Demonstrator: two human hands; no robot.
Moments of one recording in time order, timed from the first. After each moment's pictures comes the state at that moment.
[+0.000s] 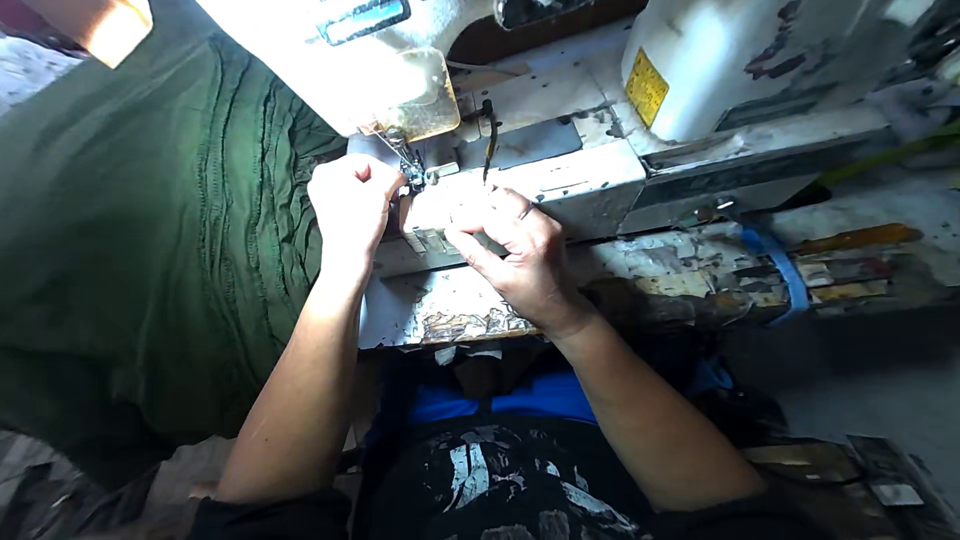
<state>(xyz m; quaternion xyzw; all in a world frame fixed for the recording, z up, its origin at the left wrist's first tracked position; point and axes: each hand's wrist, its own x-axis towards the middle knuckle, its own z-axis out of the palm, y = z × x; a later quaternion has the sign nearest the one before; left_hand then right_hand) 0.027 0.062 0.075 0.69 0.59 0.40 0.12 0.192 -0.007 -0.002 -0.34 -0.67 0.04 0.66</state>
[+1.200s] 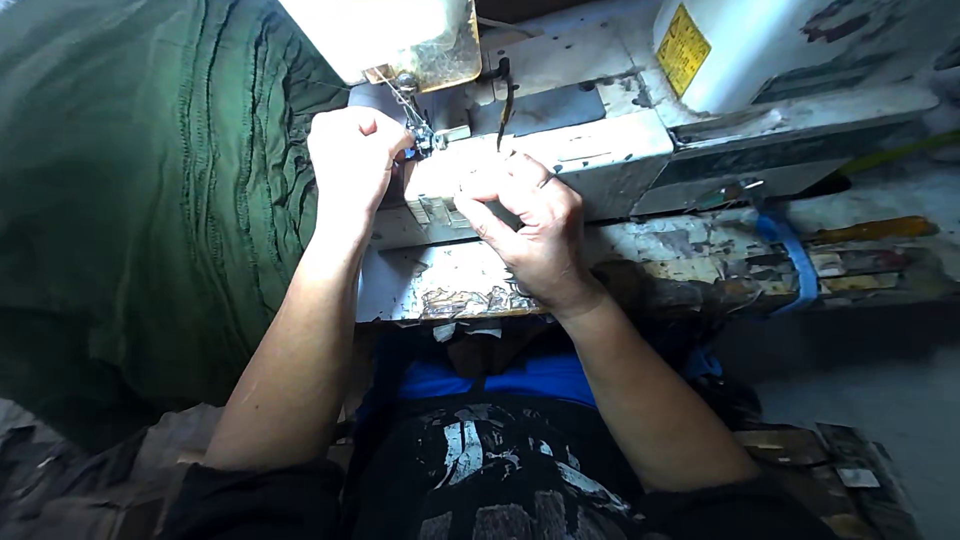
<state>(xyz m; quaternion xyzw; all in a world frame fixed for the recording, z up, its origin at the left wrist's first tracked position) 0.028 0.065 0.077 0.68 0.58 0.42 0.17 0.191 -0.003 -0.001 -0.33 -0.66 0.02 0.67</state>
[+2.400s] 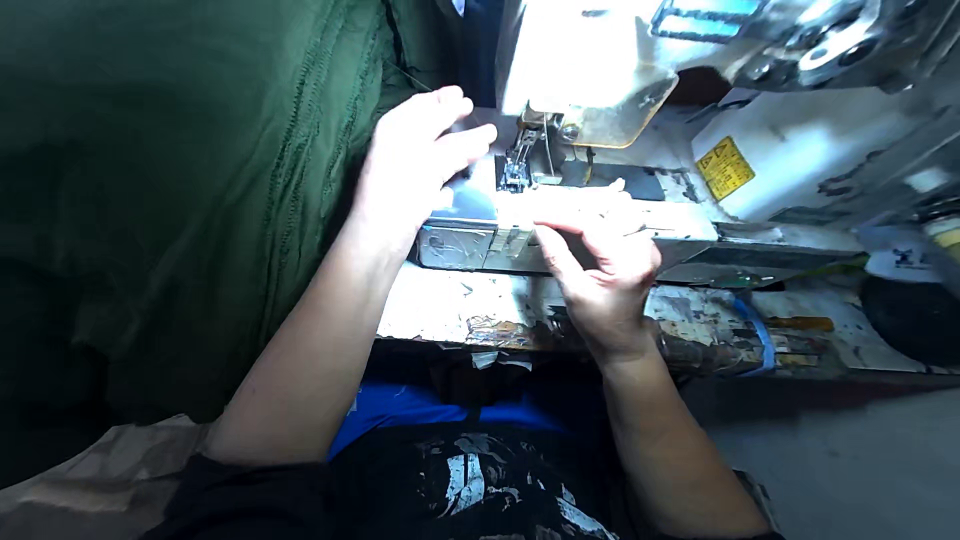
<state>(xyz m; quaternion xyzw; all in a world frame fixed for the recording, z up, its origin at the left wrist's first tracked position) -0.009 0.062 0.098 0.43 0.36 0.60 0.57 0.171 -0.011 0.023 -0.38 -0.72 -0.08 0.58</state>
